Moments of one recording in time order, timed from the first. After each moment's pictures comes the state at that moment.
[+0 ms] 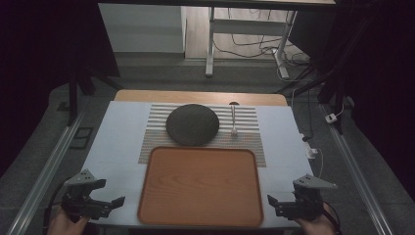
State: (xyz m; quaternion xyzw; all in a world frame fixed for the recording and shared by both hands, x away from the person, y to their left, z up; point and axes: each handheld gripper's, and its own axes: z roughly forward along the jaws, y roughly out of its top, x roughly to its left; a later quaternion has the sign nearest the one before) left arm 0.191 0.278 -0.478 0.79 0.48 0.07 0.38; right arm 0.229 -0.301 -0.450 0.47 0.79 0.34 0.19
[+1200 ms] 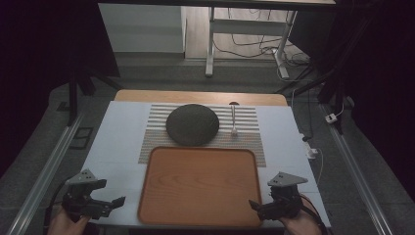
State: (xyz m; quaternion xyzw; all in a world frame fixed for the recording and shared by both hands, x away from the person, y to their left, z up) left arm 0.192 0.277 -0.479 0.79 0.48 0.06 0.38; right arm 0.239 -0.255 -0.457 0.37 0.86 0.32 0.15
